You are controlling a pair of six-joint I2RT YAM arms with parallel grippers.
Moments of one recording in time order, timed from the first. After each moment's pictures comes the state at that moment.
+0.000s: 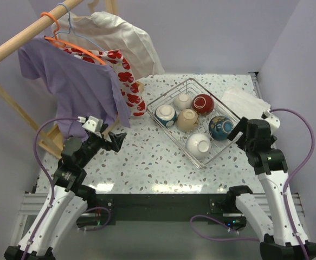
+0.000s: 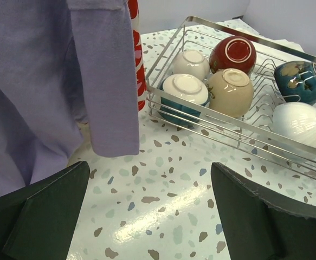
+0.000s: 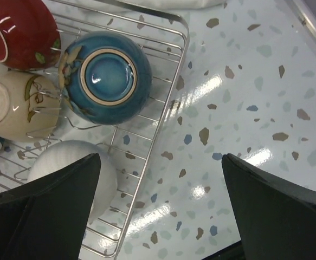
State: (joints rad) left arm -0.29 0.48 0.47 -0.08 0.23 -0.14; right arm 0.10 0.73 0.90 -0.90 0.40 0.60
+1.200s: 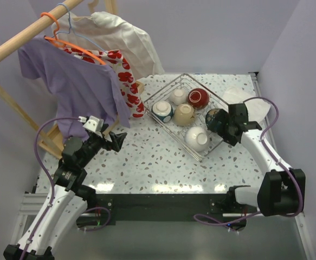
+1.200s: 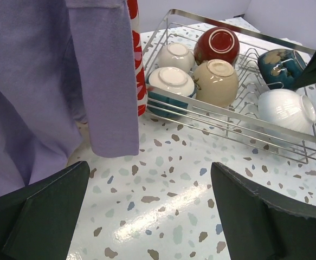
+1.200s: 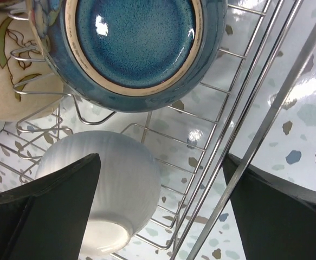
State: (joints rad) left arm -0.31 0.48 0.47 -0.07 0.21 -0.13; right arm 0.09 1.26 0.87 -0.57 0.05 0.72
